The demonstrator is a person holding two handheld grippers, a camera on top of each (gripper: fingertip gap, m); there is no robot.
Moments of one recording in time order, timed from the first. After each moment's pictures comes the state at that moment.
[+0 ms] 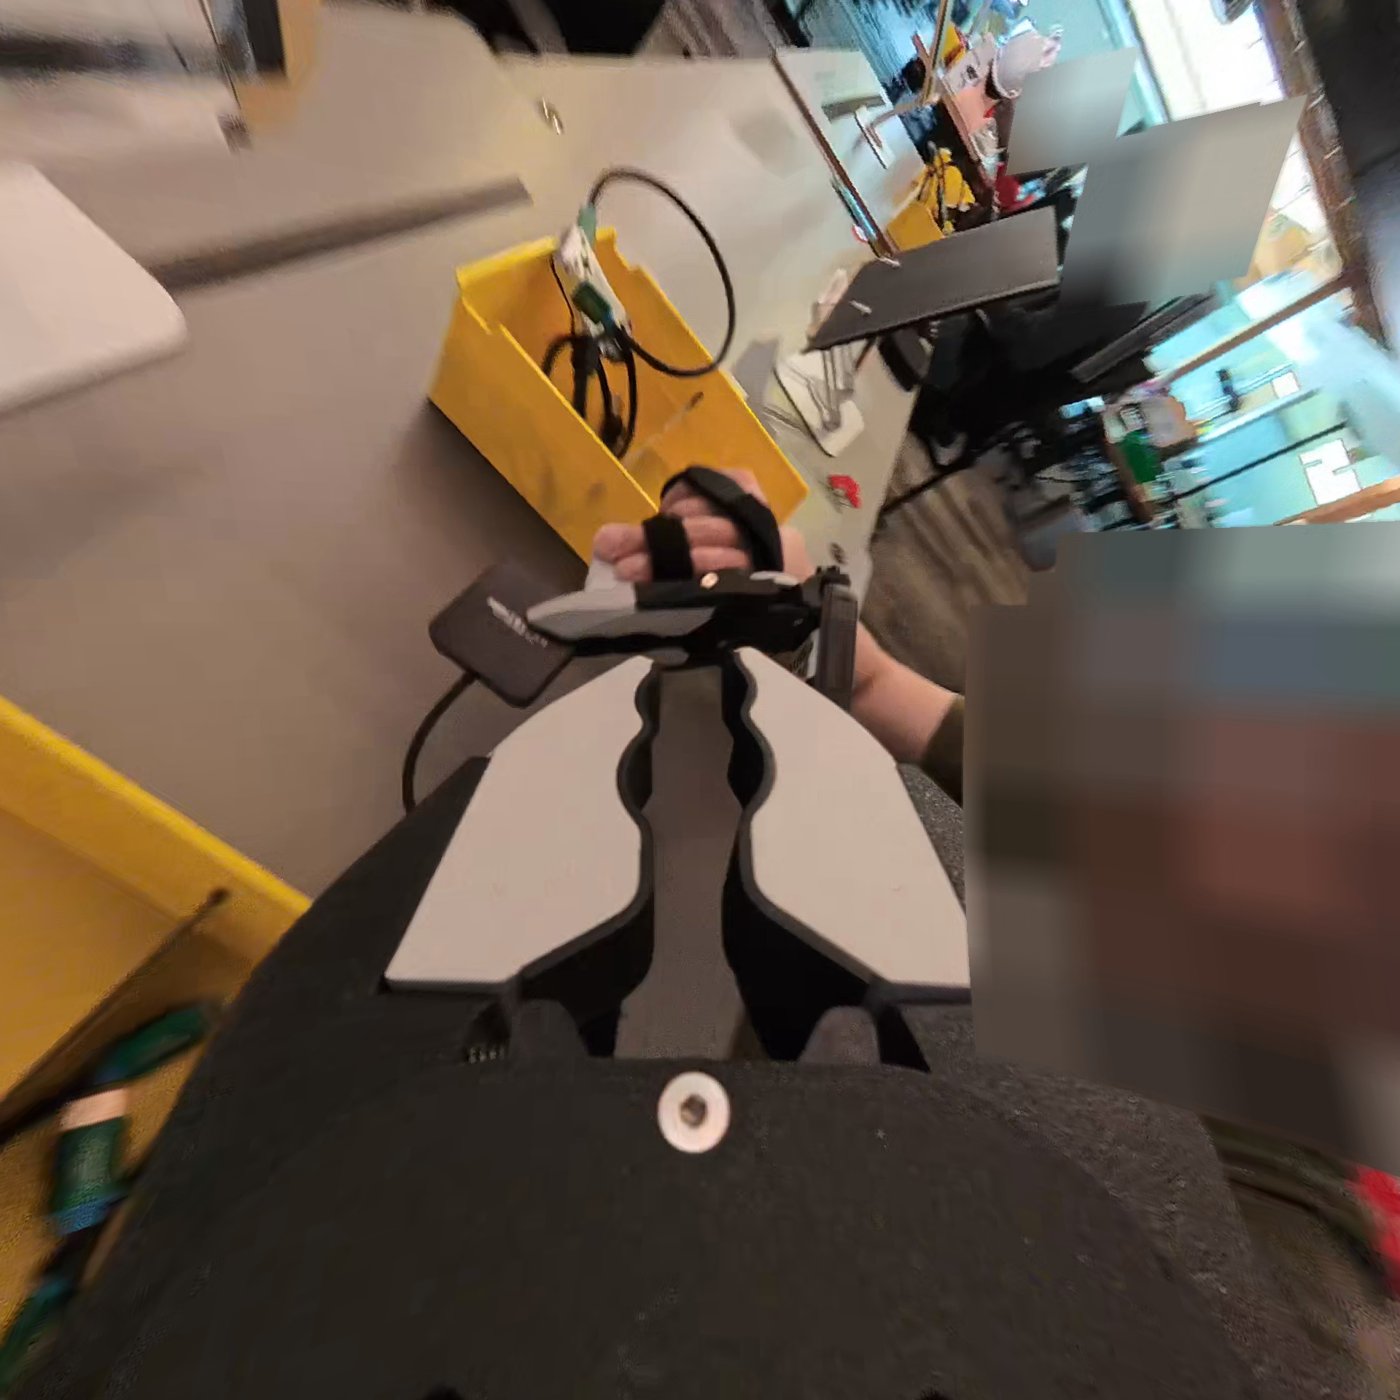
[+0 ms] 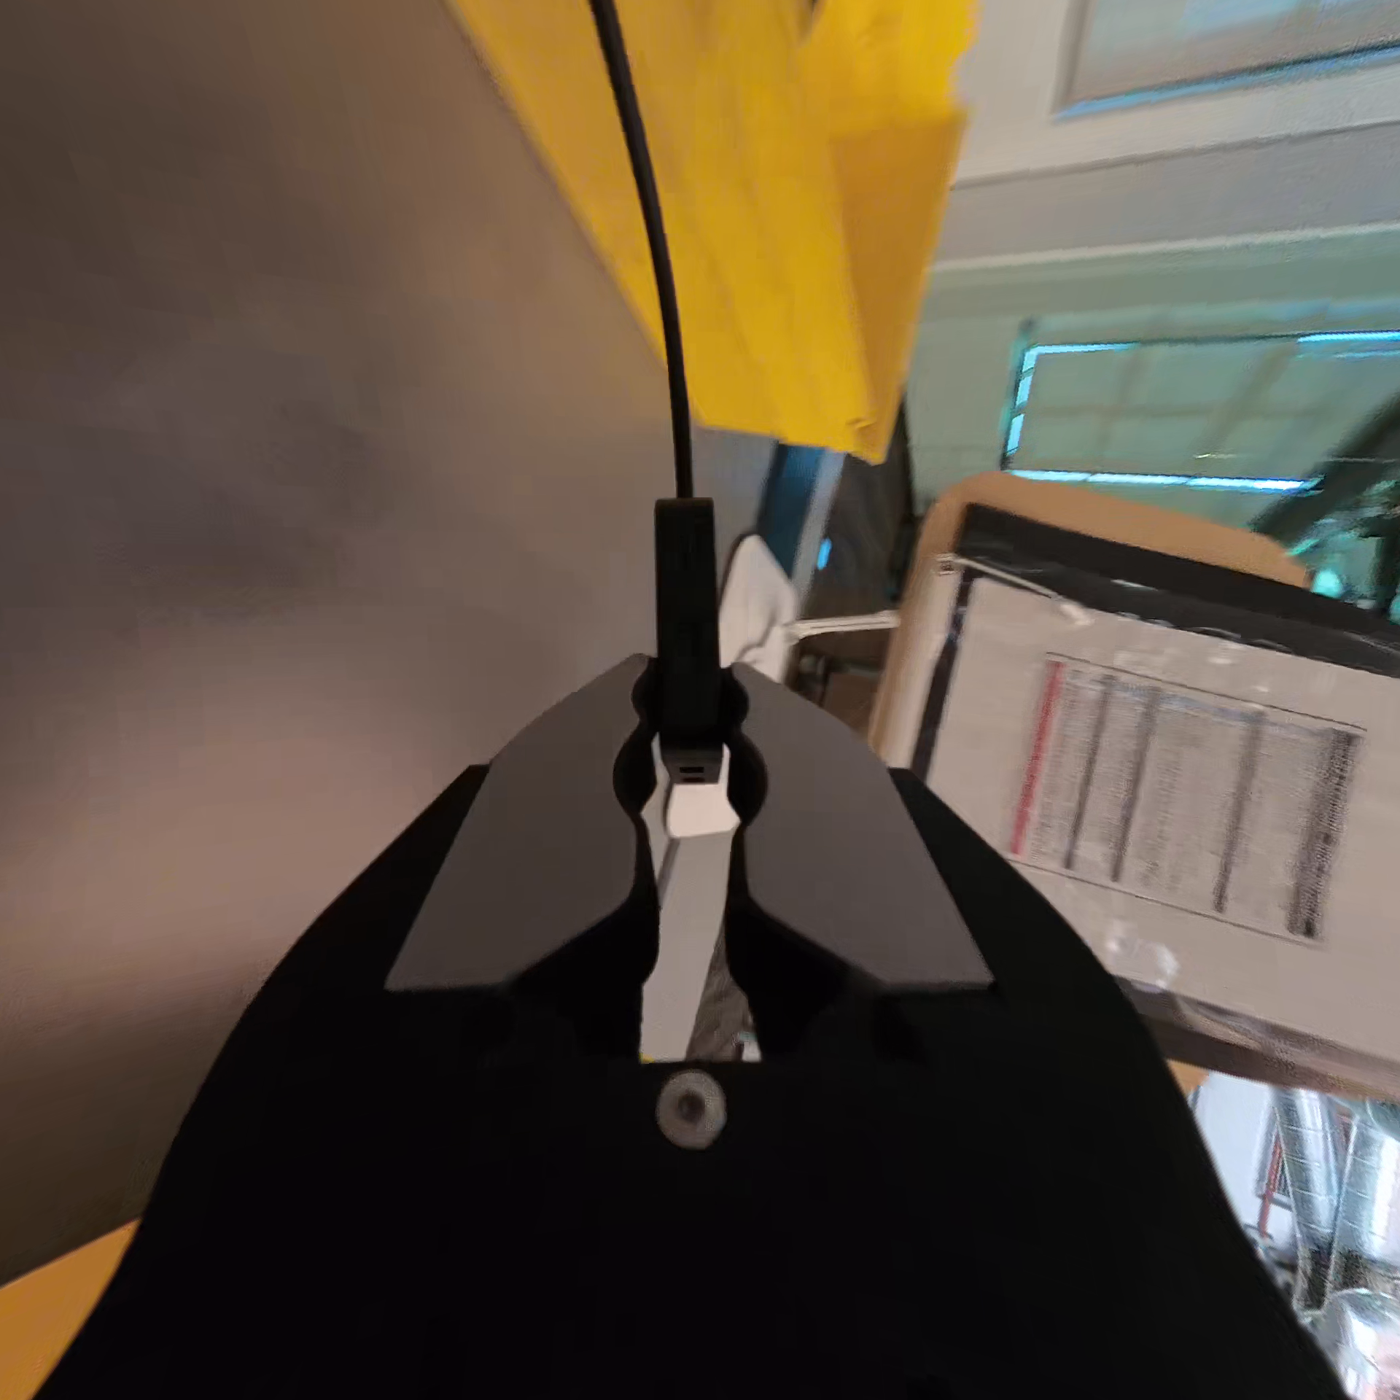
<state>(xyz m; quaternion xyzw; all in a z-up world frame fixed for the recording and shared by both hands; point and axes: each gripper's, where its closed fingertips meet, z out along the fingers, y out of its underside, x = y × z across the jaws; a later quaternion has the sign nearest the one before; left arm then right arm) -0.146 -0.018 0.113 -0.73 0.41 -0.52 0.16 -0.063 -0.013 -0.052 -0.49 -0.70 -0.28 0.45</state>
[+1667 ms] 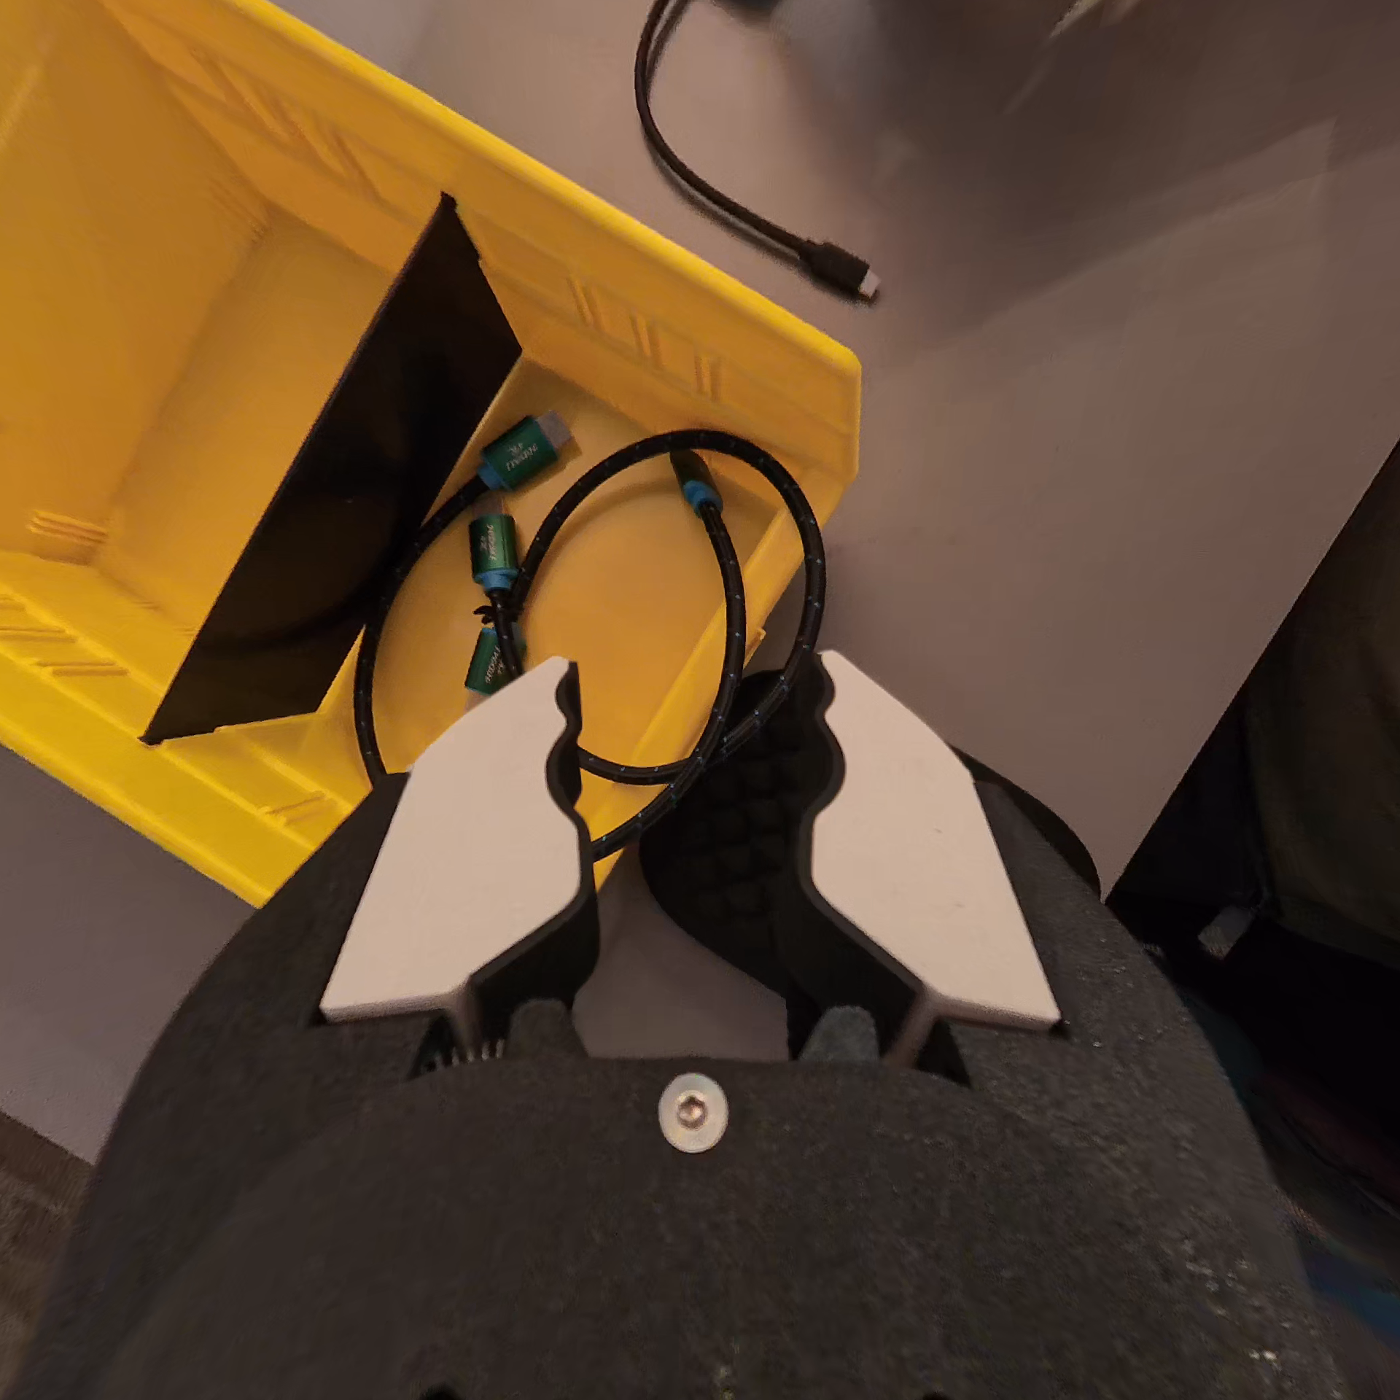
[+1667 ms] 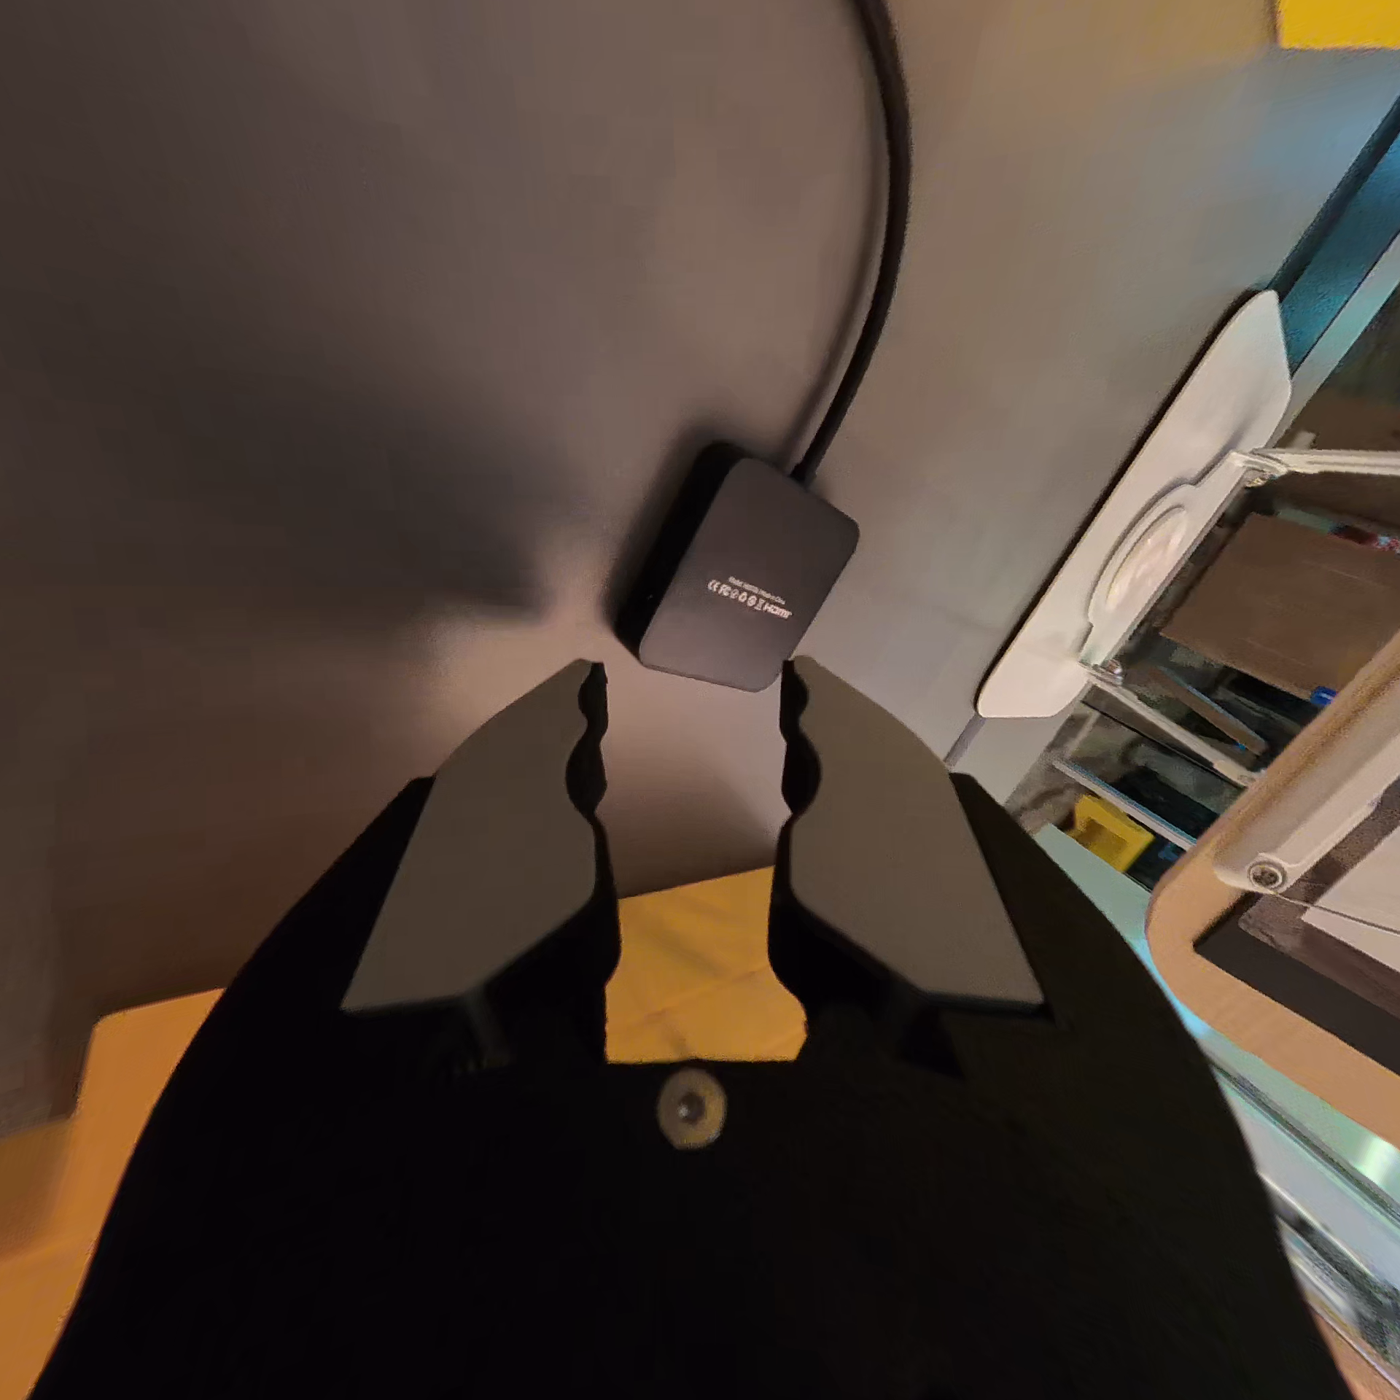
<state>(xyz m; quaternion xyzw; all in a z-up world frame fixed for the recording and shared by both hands) -0.322 -0.057 -0.045 -0.74 0.62 -0.14 0.22 -0.010 -0.032 -0.134 -0.64 -0.71 -0.23 0.19</state>
